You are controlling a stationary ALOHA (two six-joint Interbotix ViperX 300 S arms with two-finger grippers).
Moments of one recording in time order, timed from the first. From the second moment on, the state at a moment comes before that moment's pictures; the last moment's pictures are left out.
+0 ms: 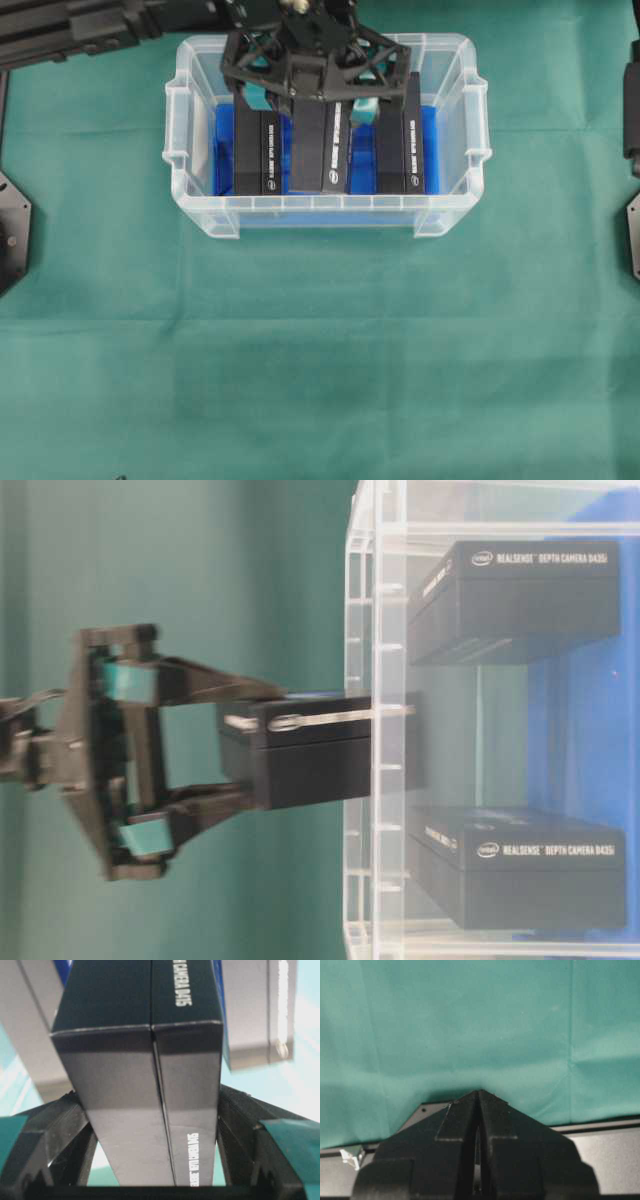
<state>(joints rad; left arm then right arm) 0.21 0.30 -0.45 -0.02 1.52 -1.20 0.00 -0.71 0.51 -0.08 1.49 0.21</state>
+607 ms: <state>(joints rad) 0.20 0.28 -0.57 -0.01 1.61 -1.20 0.00 -0.71 0.51 -0.08 1.49 0.21</state>
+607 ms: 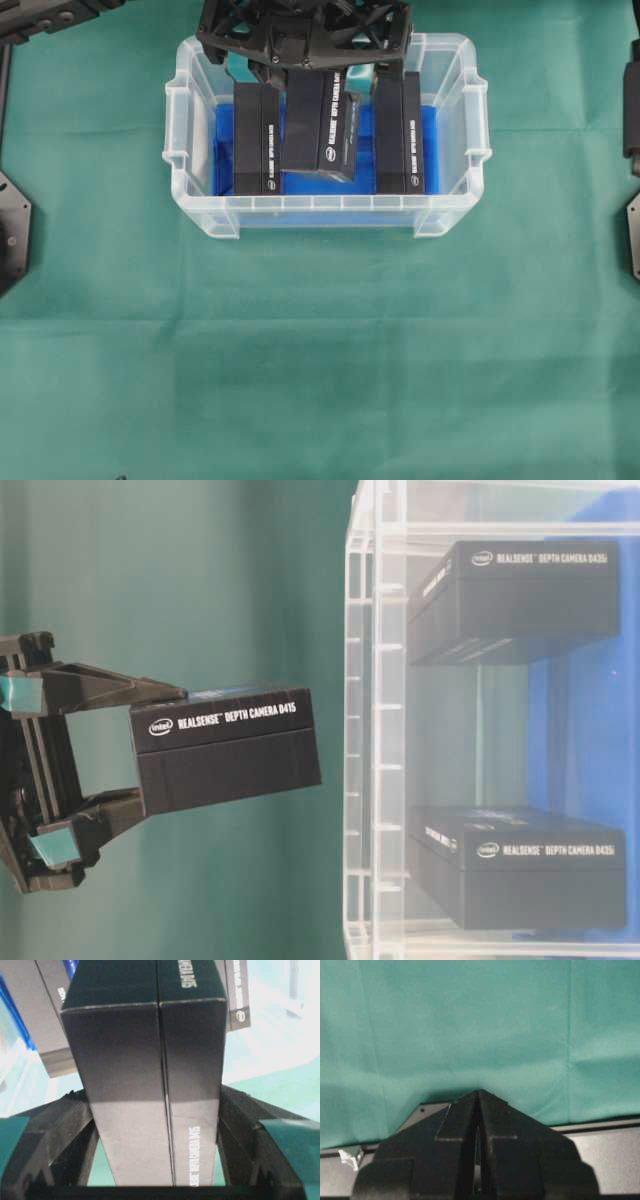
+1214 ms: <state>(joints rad) 0.20 0.28 -0.57 -0.01 1.61 -1.20 0.00 -0.71 0.51 -0.08 1.49 0.21</state>
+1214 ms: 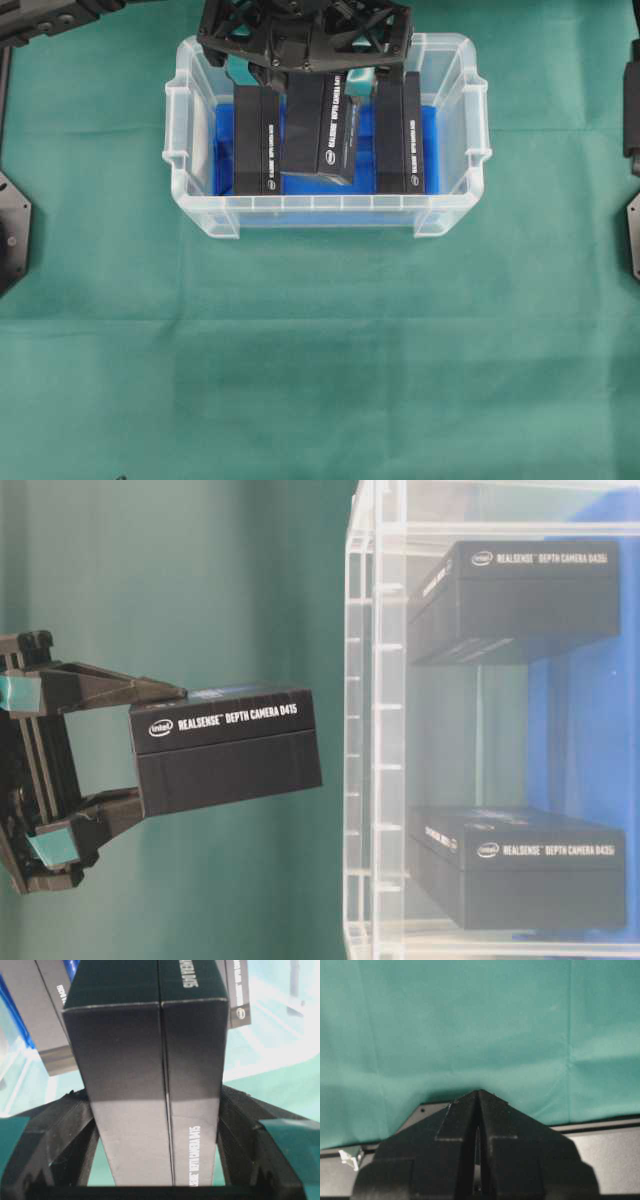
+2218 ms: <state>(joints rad) 0.19 0.28 -0.57 -0.01 1.62 -1.20 0.00 -0.71 0.51 -0.08 1.49 0.24</state>
